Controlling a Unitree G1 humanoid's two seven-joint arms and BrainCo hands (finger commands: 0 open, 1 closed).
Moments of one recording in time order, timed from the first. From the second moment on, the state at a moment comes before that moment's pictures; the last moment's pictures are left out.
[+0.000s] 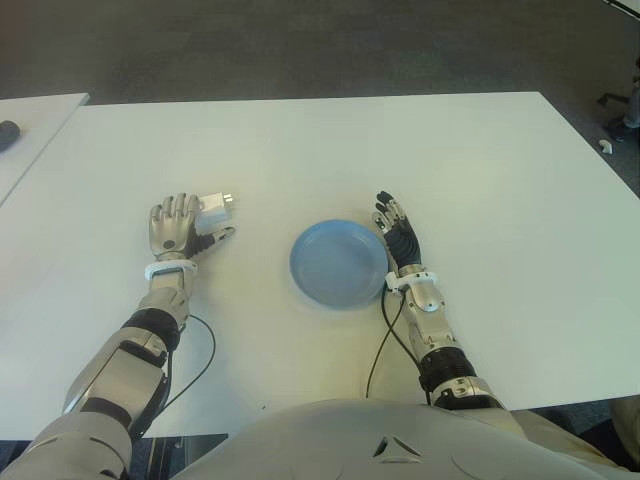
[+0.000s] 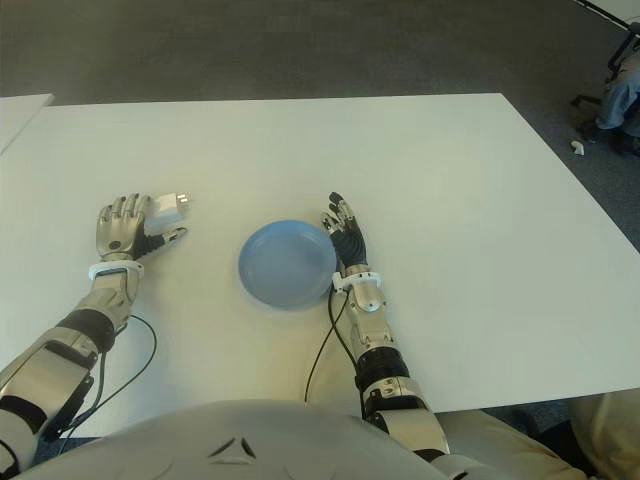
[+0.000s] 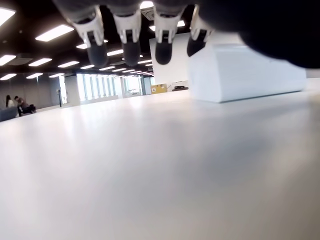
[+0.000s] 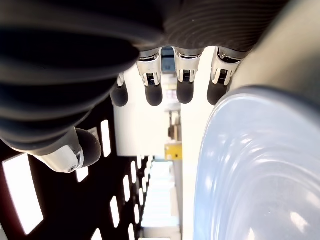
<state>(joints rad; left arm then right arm) -0.33 0.48 -0.45 1.00 0.81 0.17 0.63 -0.12 0.06 0.00 0.62 -0.03 -0.44 0.05</state>
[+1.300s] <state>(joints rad) -0.37 0.49 -0.57 1.14 0.84 0.02 1.01 -0.12 0.05 0.02 0.62 -0.04 -0.45 0.06</state>
